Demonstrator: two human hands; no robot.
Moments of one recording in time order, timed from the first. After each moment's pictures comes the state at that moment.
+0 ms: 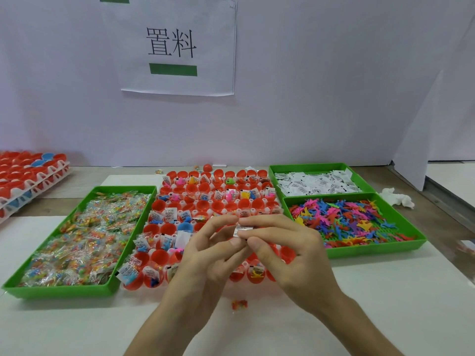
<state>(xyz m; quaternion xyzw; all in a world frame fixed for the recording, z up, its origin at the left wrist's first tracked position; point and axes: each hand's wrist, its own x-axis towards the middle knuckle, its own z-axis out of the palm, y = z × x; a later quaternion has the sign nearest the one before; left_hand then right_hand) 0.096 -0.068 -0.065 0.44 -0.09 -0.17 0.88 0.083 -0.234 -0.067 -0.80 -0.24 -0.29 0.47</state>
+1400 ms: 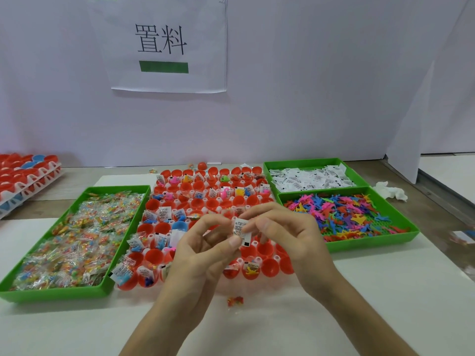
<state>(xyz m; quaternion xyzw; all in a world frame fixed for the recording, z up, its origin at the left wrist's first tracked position) 0.095 -0.070 -0.067 0.54 -0.13 -0.10 0.83 0.083 -0.242 -0.053 -0.72 -0.18 -0.15 0.65</state>
